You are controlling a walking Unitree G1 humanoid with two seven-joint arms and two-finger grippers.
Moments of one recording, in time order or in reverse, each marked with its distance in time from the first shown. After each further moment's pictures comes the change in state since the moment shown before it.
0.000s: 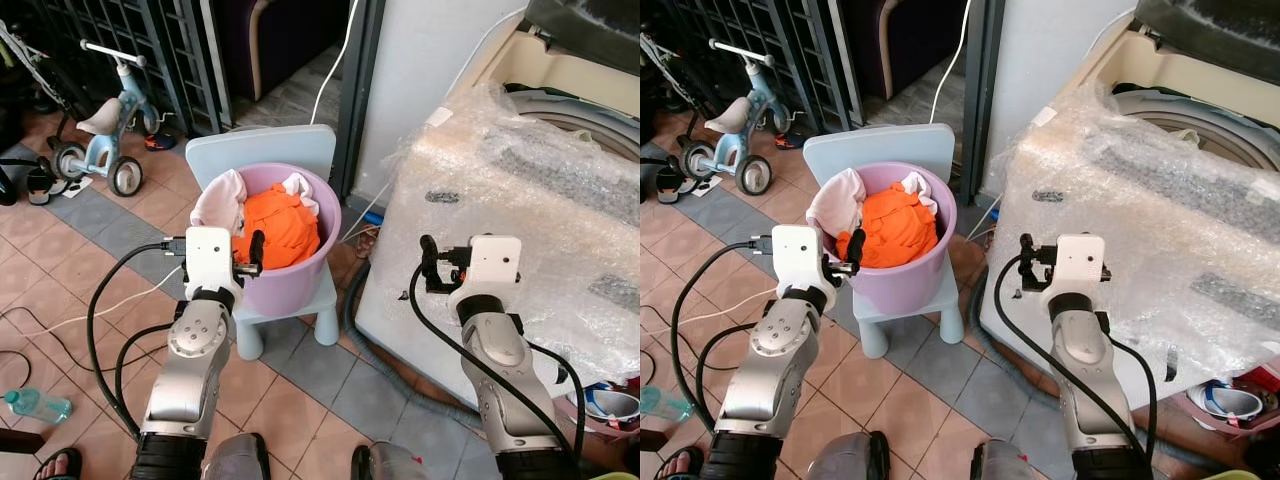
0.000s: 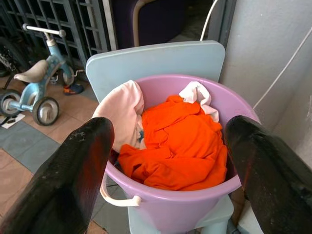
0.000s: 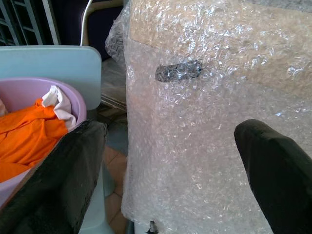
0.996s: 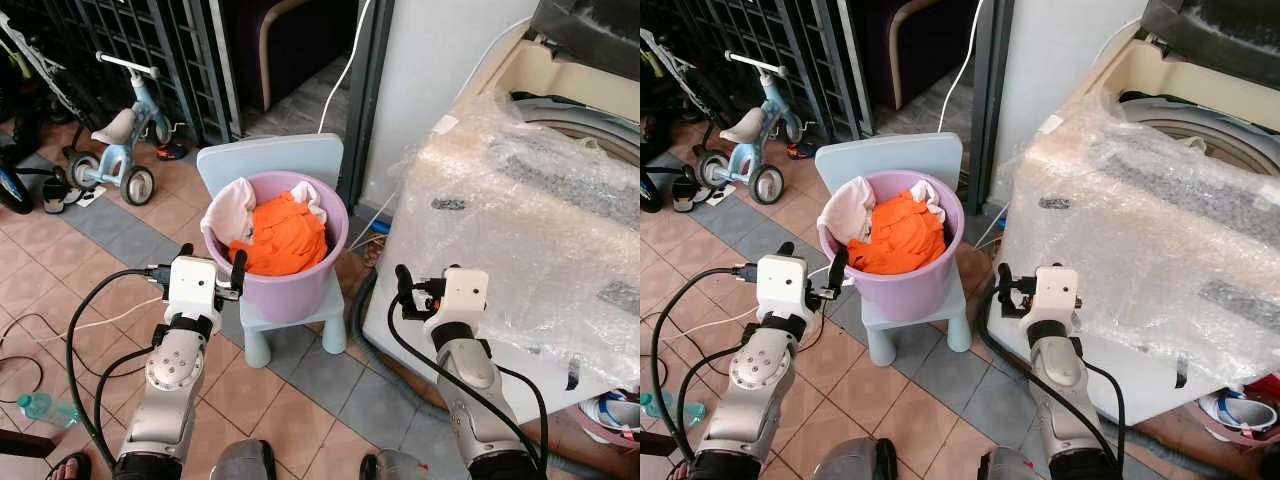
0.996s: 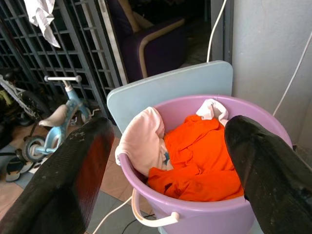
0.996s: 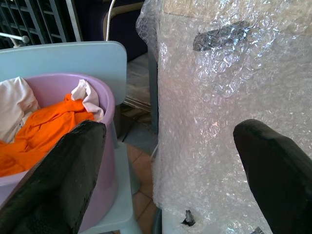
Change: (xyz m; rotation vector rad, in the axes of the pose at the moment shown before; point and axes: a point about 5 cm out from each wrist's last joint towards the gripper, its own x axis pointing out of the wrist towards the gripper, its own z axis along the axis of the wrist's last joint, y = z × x) left arm -0.008 0.020 -0.024 0.129 -0.135 -0.020; right arm -0.001 0.009 -0.040 0.053 0.011 0.049
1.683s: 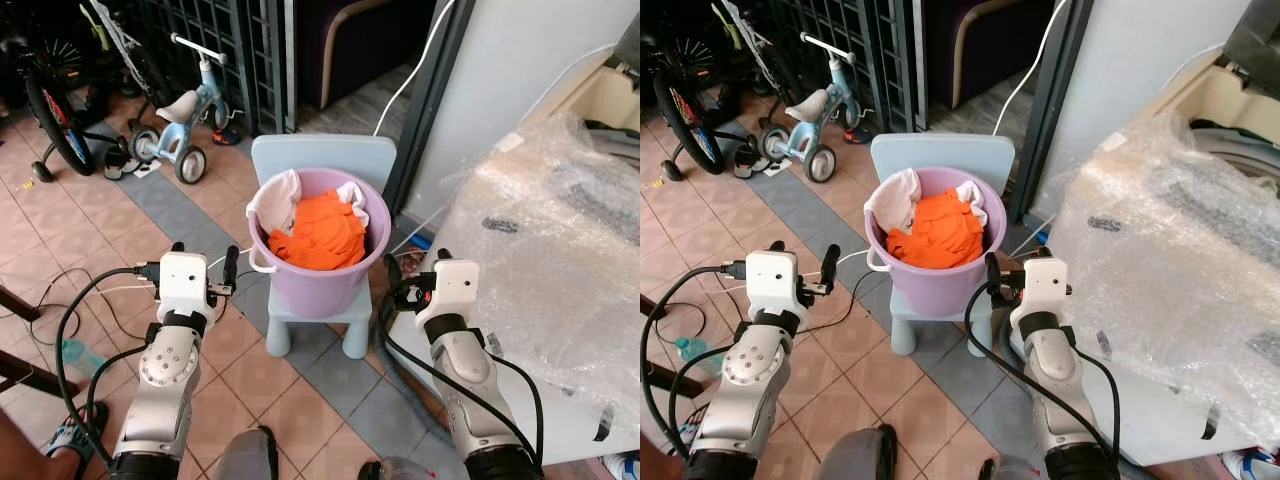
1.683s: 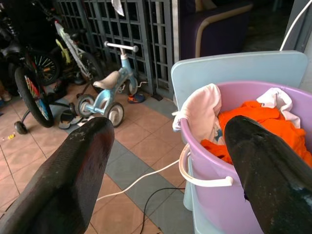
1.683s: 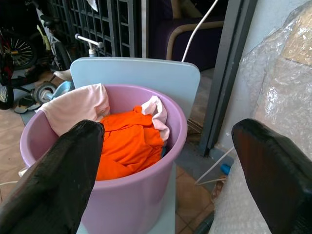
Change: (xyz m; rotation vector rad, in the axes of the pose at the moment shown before) left arm -0.003 0.006 0.000 -0.061 0.074 0.051; right arm -0.002 0.004 0.010 -0.023 -0.052 0.084
